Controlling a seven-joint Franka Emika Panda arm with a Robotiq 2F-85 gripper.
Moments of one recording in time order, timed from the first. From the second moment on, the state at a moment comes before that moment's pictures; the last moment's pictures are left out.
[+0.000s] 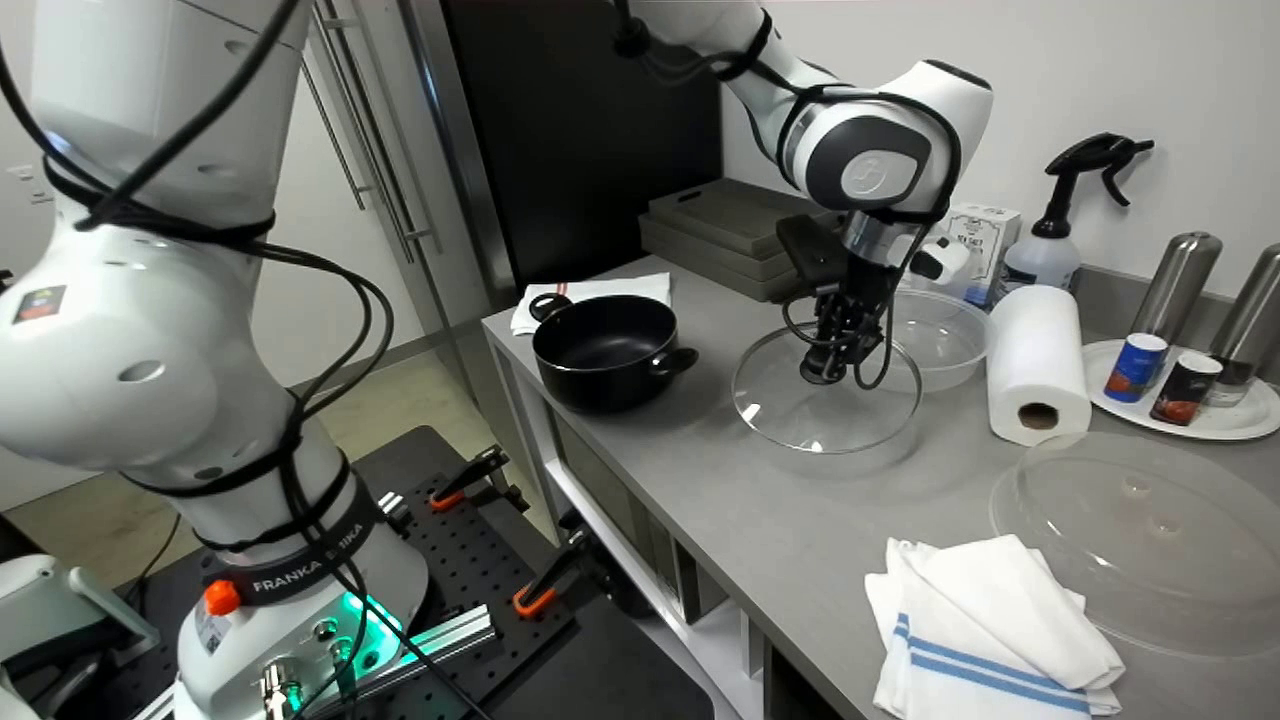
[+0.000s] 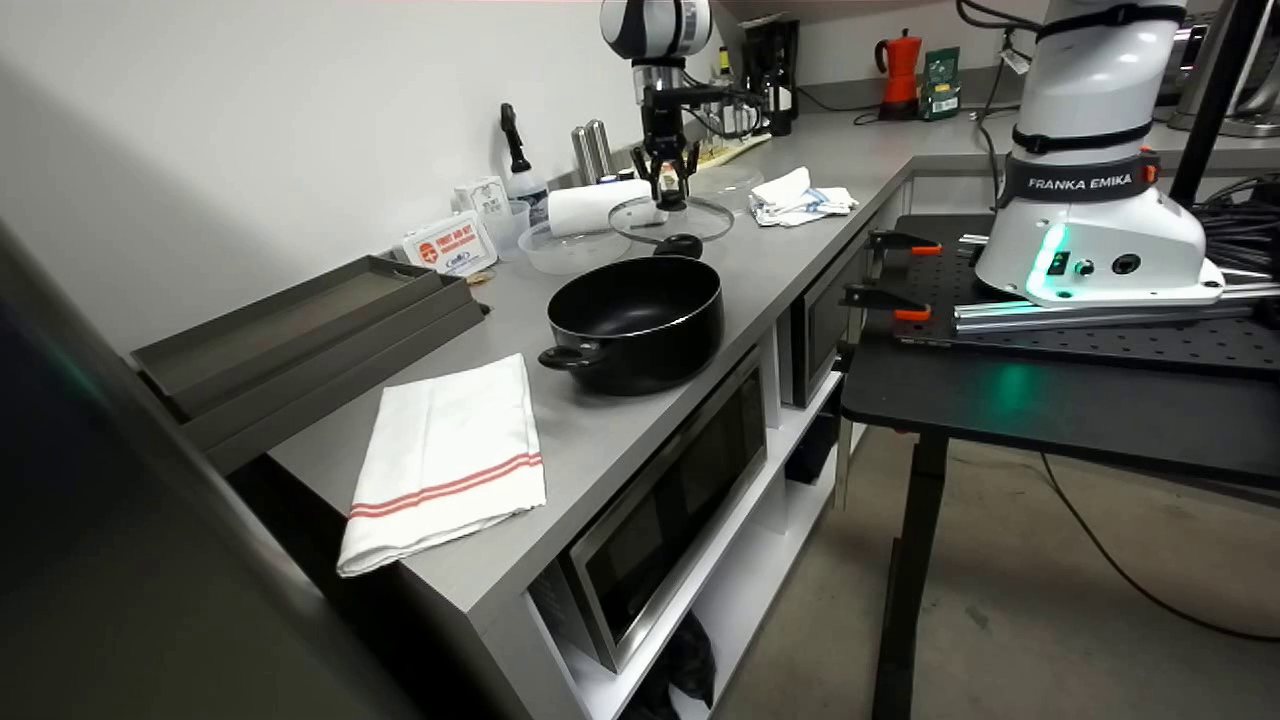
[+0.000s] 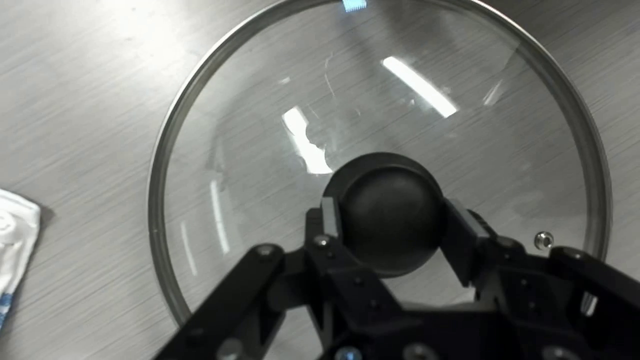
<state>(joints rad) -0.26 0.57 -0.12 -1.80 0.30 2.19 0.12</state>
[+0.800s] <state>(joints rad) -0.27 0.53 -0.12 -1.94 0.31 2.22 0.08</state>
